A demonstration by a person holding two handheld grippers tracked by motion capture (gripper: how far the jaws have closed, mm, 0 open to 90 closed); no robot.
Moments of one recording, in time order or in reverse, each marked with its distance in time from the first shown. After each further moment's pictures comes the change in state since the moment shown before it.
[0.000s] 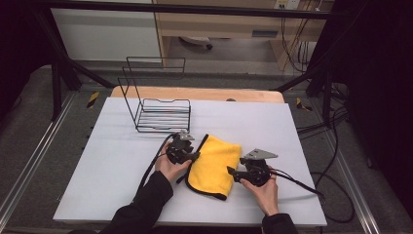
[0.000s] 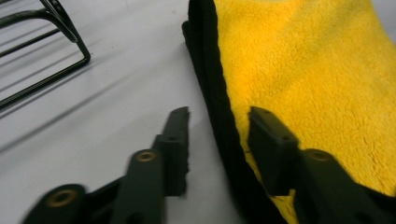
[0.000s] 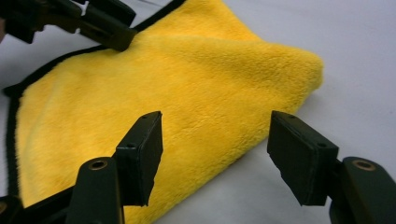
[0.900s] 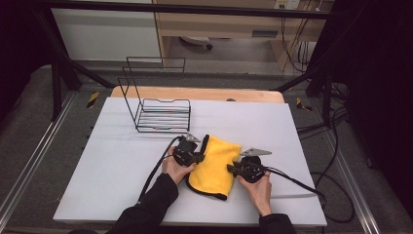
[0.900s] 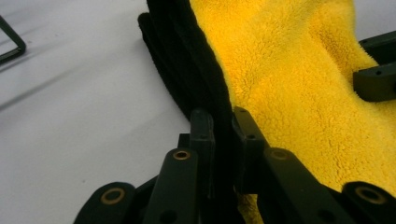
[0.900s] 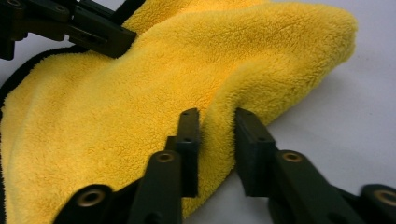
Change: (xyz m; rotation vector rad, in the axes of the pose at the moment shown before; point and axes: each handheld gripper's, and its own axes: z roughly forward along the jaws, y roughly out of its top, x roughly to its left) left arm -0.020 0.001 0.006 0.031 -0.039 -0.017; right arm 0.000 -0.002 0.020 0.068 0.026 0.094
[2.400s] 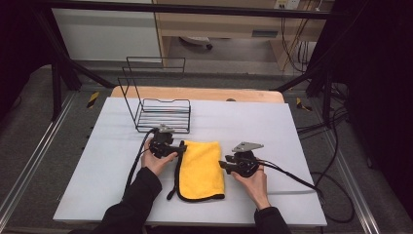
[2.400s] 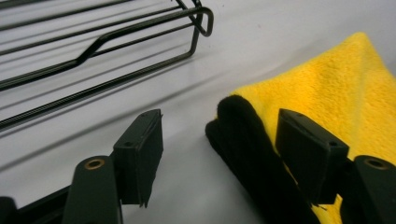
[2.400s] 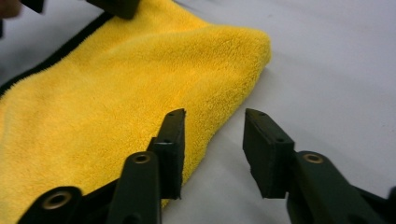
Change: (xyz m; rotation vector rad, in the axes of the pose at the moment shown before) left arm 0.065 -0.012 -0.026 -0.091 0.121 -0.125; right arm 0.008 0.024 0.006 -0.022 0.077 -0.157
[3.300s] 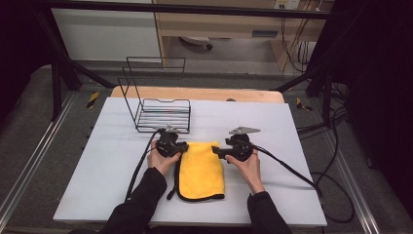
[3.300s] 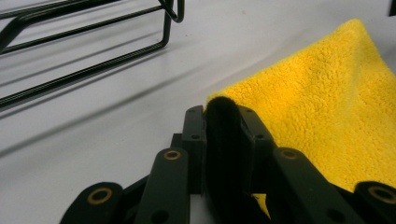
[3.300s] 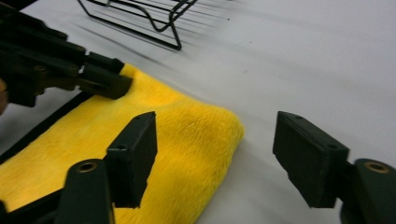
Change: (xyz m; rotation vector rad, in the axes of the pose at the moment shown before) left arm -0.006 0.000 0.013 0.029 -0.059 0.006; right arm -0.020 0.039 0.031 -0.055 -0.020 0.095
